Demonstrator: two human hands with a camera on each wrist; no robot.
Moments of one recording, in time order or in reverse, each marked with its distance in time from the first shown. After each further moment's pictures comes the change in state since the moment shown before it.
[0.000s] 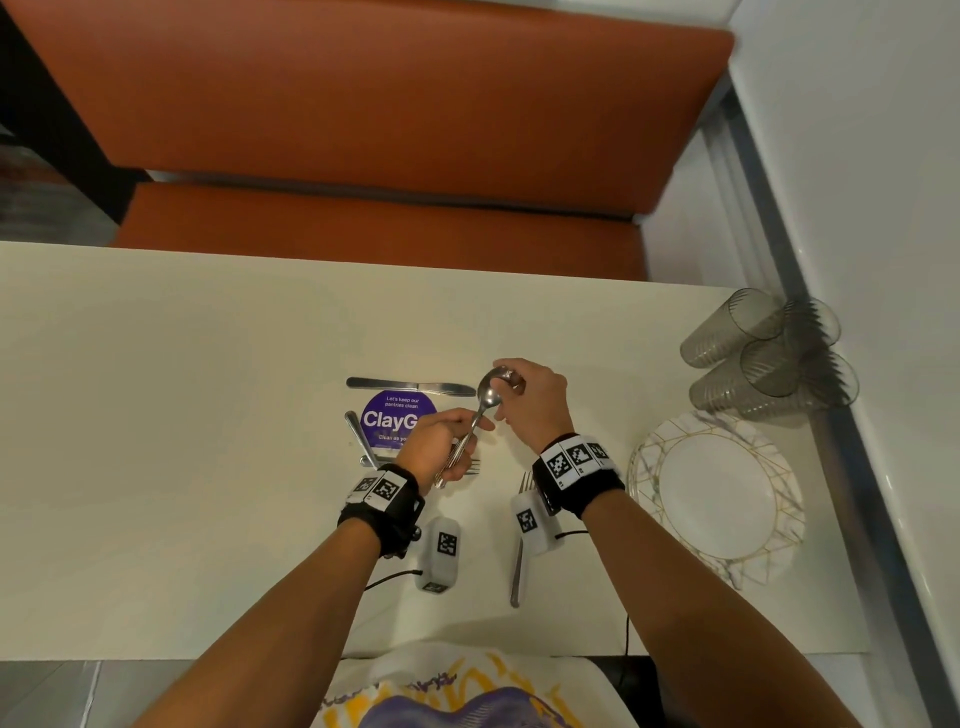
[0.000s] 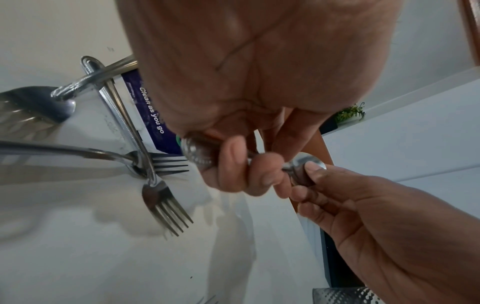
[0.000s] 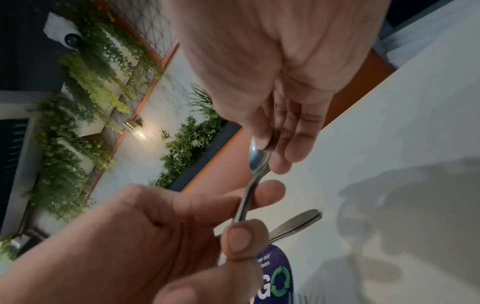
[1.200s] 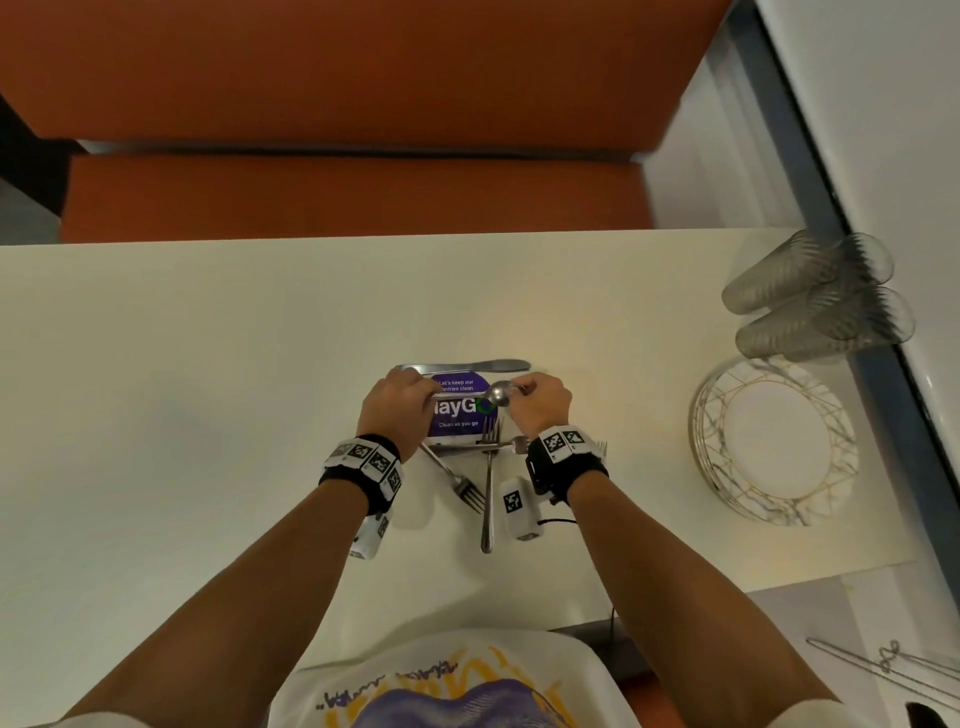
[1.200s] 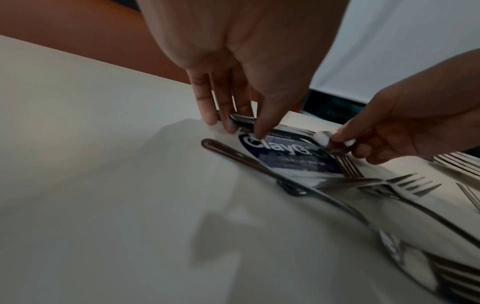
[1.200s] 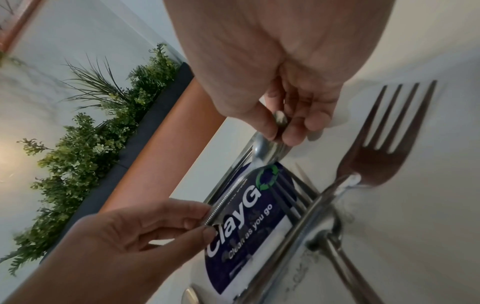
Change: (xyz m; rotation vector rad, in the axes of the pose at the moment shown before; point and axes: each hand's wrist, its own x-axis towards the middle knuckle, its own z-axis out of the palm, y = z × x) left_hand 0.052 -0.013 -0.164 1.260 0.208 0.644; right_hand 0.000 0.003 0.114 -0.122 0.149 0.467
